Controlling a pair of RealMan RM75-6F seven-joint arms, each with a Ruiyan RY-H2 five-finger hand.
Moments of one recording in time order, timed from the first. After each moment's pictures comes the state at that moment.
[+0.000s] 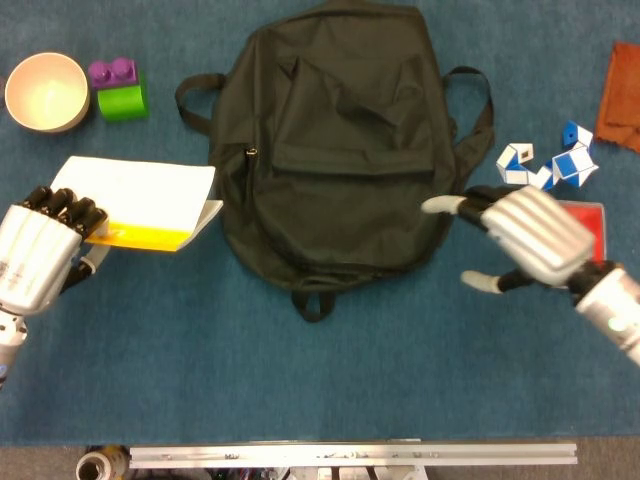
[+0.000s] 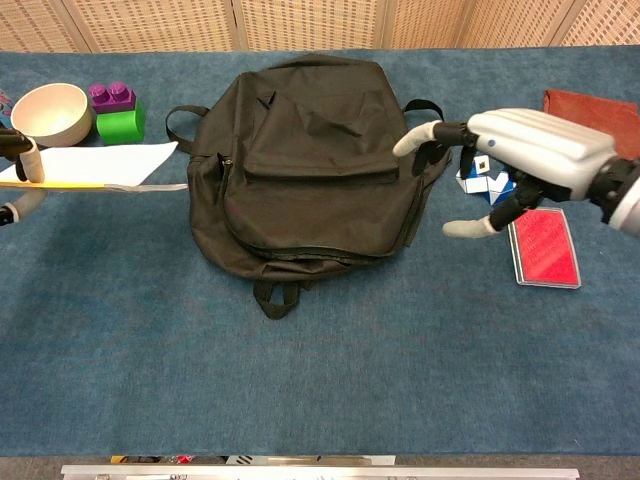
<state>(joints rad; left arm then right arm) -0.28 -1.39 0.05 -1.20 1.76 1.63 0.06 0.53 -1.17 0.11 -1.92 -1.49 0.88 -0.08</state>
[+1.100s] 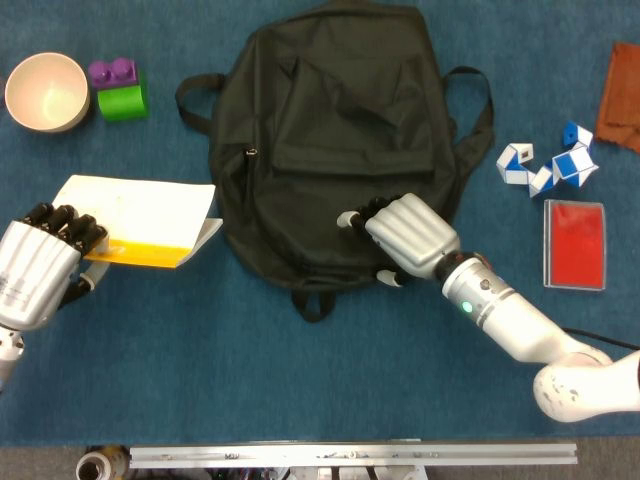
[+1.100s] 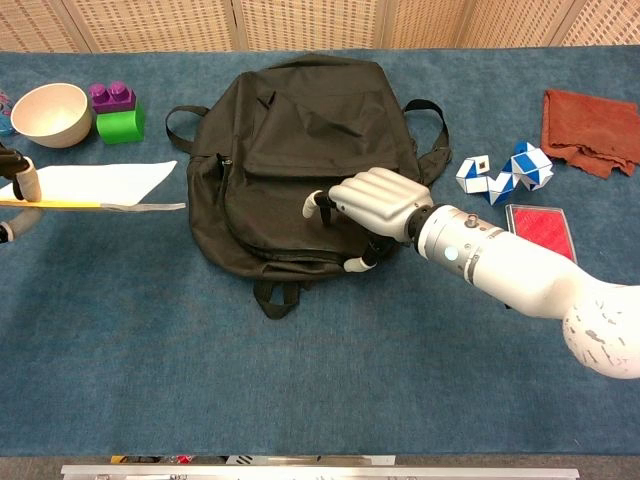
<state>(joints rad) -0.25 -1.39 0.07 -1.18 1.80 1.64 0.02 0.79 -1.68 0.09 -1.59 -1.04 0.85 -0.60</state>
